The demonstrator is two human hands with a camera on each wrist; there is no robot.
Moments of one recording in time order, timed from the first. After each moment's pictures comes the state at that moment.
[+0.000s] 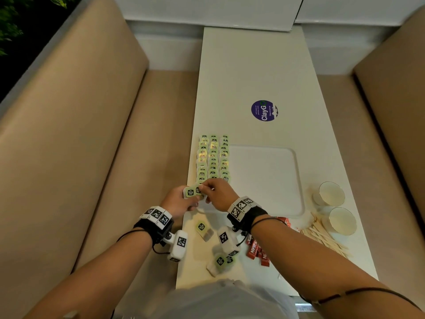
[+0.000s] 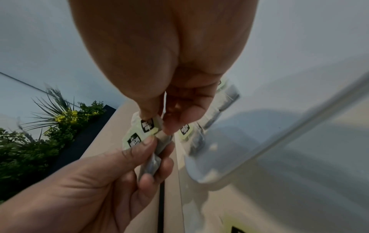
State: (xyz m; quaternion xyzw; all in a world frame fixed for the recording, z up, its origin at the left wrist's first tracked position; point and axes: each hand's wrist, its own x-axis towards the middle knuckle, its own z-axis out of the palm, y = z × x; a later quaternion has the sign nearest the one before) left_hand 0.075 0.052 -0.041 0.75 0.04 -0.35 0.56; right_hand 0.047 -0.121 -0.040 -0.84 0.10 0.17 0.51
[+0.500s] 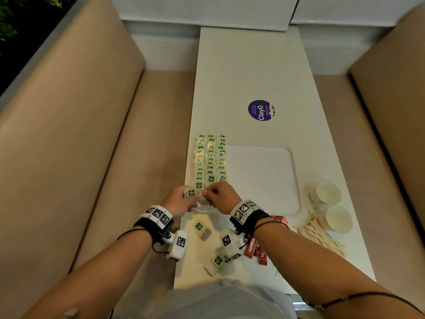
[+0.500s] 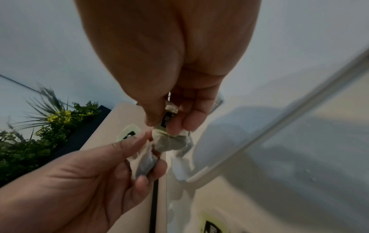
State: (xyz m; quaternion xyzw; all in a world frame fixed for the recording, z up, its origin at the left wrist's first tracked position) left_hand 0.073 0.044 -0.041 0.75 0.03 -0.36 0.55; right_hand 0.033 -0.135 -0.044 -0.83 0.13 0.18 0.51
